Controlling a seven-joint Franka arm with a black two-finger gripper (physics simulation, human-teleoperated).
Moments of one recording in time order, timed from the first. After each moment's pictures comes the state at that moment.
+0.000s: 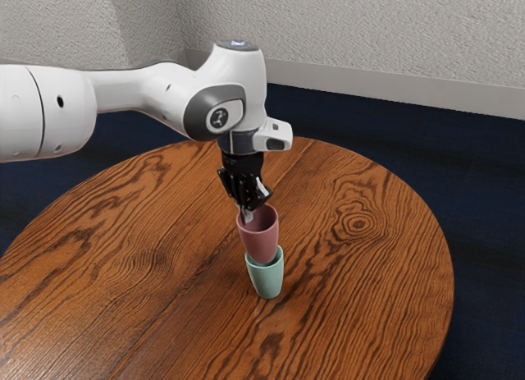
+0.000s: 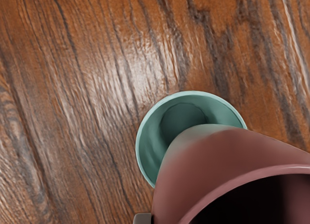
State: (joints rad) arm -0.34 0.24 0.07 -1.72 0.03 1.88 0.03
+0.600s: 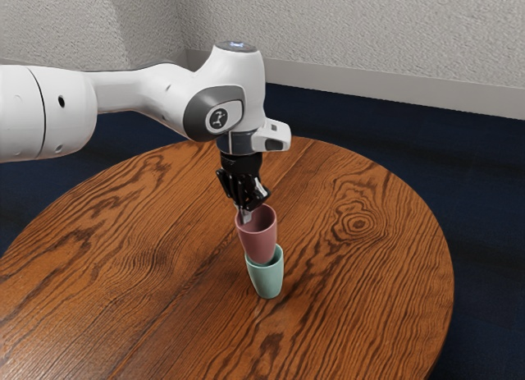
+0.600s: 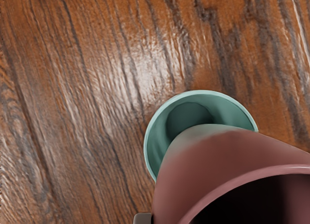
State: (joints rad) arm -0.33 0.24 0.07 -1.72 0.03 1.88 0.03
